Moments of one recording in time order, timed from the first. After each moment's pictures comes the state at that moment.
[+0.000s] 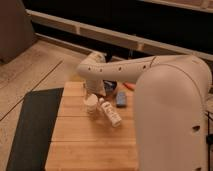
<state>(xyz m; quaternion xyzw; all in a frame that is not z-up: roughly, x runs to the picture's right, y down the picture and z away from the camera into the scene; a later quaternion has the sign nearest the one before) -0.058 0.047 0.816 -0.21 0.16 0.59 0.76</state>
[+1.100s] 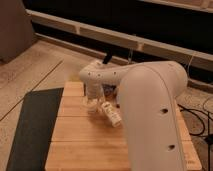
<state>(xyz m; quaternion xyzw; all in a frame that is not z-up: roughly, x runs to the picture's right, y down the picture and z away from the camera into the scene) -0.056 0.086 0.870 -0.25 0.21 0.58 0.74</state>
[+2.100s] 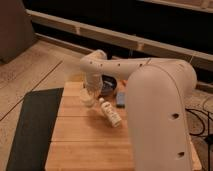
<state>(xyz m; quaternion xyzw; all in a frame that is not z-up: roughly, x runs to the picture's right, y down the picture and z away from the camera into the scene) -0.067 0.024 0.816 -0.25 0.18 0.64 0.70</state>
